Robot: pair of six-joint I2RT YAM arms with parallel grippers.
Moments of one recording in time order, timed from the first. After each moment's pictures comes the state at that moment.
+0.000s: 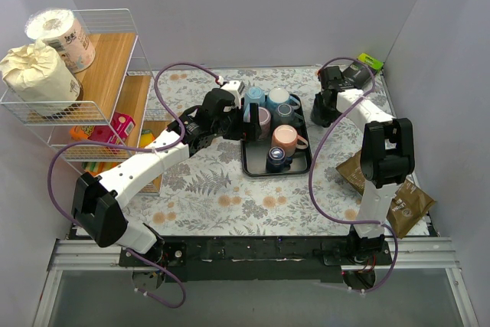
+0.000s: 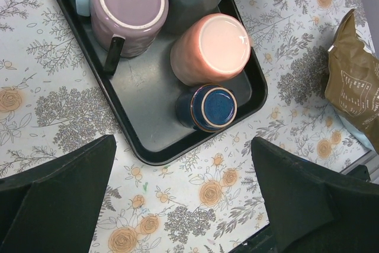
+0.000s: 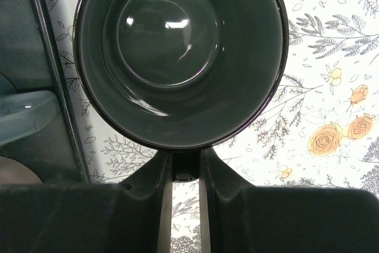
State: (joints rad) left arm -0.72 1.45 1.28 -0.42 -0.03 -0.48; right arm 0.20 1.94 1.51 -0.66 0.22 0.05
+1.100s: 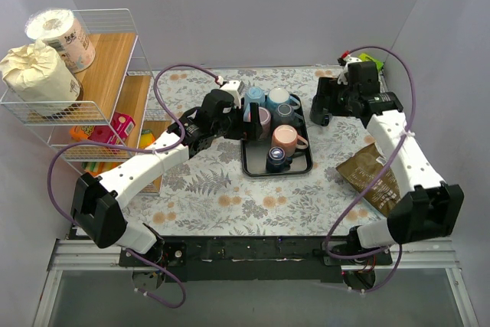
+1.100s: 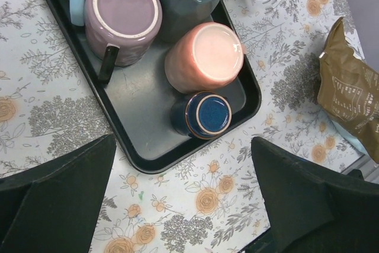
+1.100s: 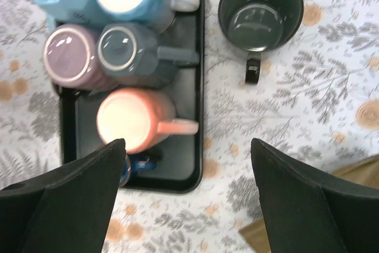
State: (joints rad) left arm -0.72 1.45 1.25 -0.37 -0.03 -0.48; right arm 0.20 1.45 1.39 -0.67 -0.07 0.21
